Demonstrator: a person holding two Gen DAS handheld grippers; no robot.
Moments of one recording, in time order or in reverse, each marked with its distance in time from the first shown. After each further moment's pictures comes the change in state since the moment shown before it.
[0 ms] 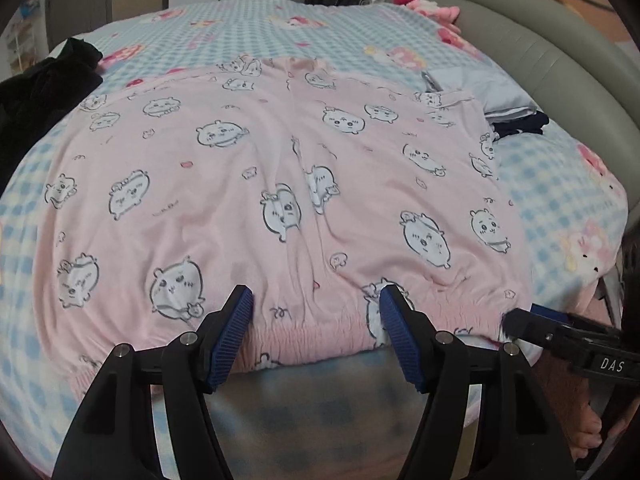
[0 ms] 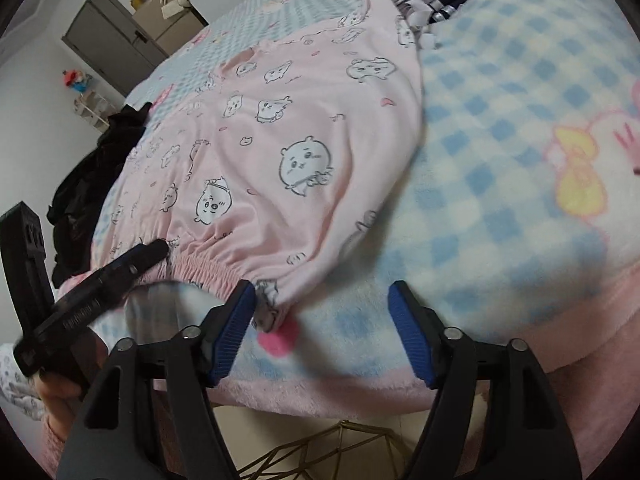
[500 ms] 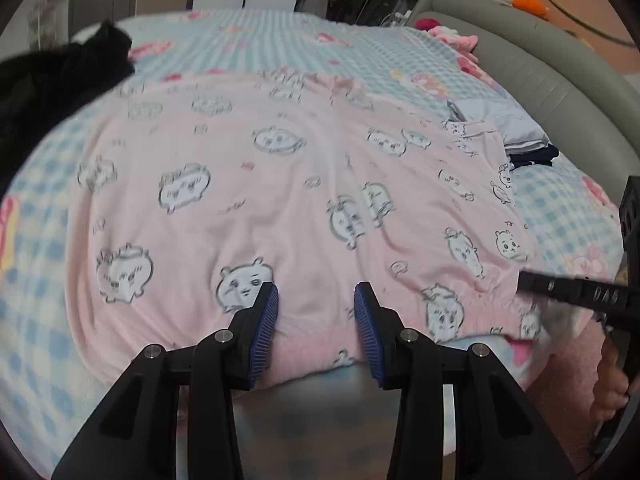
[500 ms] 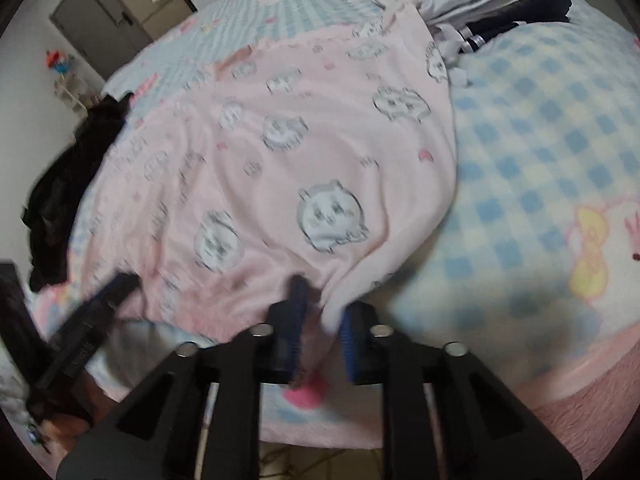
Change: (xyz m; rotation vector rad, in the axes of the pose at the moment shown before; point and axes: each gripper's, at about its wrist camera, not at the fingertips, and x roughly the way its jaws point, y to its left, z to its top) left arm -0.005 0.049 -0.005 -0.090 -0.032 -0.020; right arm 0.003 0.027 0.041 -0.003 0.005 -0.073
